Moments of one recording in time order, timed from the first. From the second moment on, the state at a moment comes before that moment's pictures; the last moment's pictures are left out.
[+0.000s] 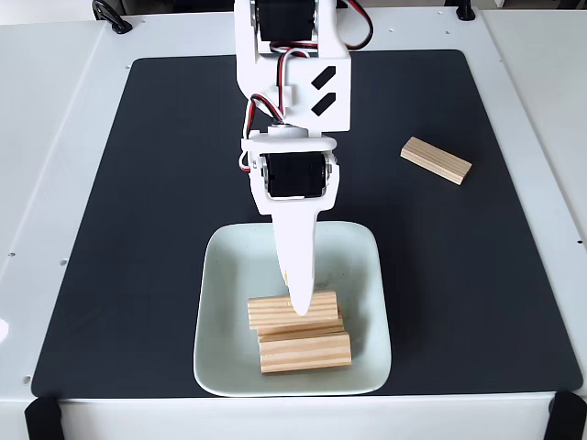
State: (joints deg) arm -10.0 43.5 30.8 57.1 -5.9
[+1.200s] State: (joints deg) arm -22.6 96.8 93.3 61.6 -9.5
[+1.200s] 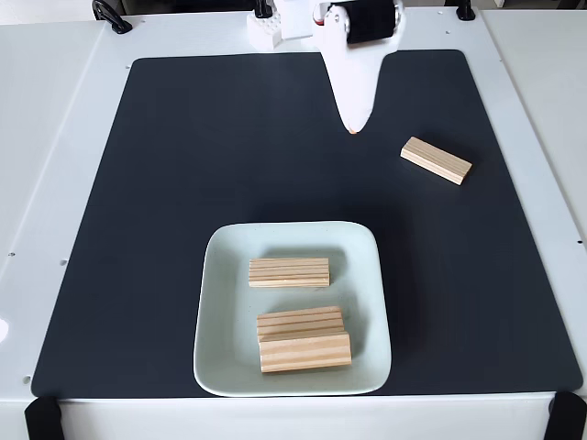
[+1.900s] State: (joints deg) arm -33.6 86.4 84.1 71.8 -58.7
